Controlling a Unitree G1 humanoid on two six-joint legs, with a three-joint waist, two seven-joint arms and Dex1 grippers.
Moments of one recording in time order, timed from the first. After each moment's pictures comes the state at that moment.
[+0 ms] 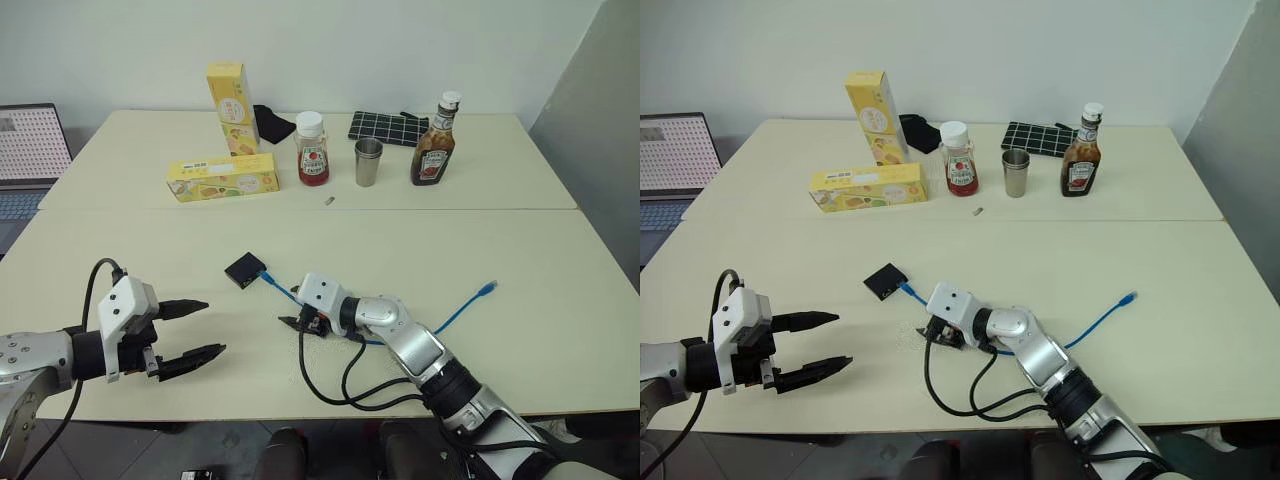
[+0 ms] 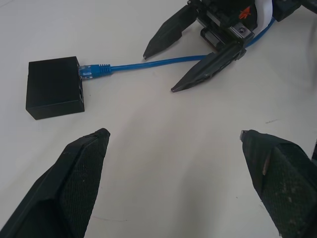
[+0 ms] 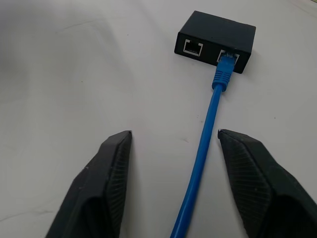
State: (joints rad) left arm 0.23 0.95 0.42 -0.31 -0.54 0.43 -1.14; right arm -0.53 -0.06 0.54 0.21 -0.09 0.30 0.64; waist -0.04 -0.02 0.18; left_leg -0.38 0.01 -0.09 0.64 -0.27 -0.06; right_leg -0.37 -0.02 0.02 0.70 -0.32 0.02
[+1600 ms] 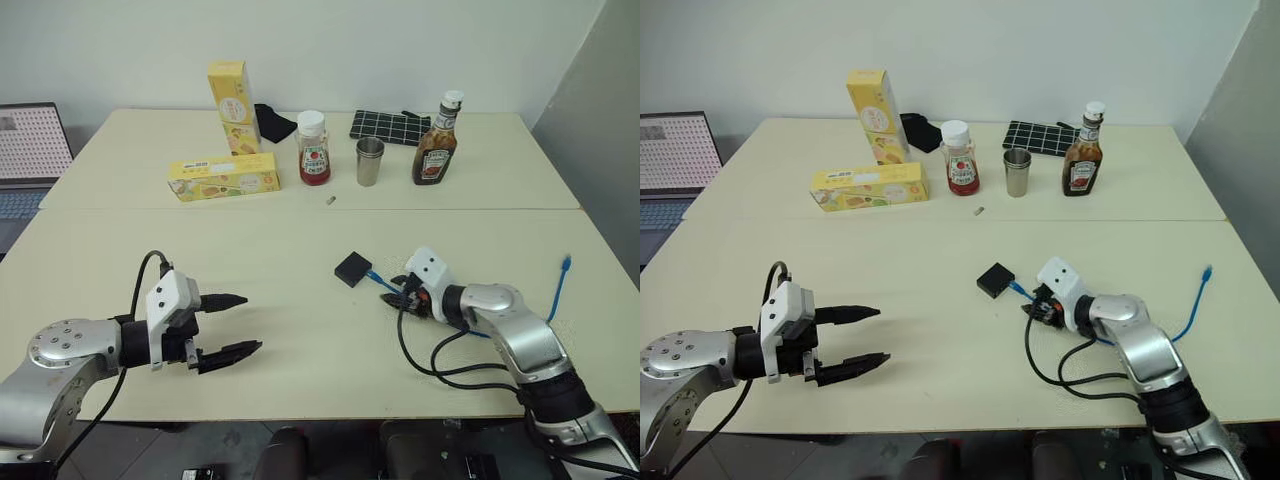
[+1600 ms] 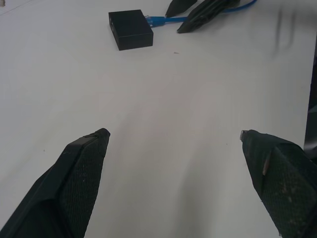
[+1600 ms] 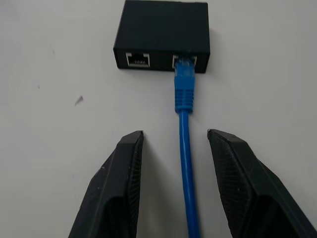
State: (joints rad) left arm 0.10 0.90 0.25 -0.38 -0.55 0.47 -1.10; right arm -0.40 -0.41 0.23 -0.14 0.06 0.69 0.71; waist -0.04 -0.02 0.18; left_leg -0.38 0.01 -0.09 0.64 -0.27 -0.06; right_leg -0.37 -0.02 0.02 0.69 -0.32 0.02
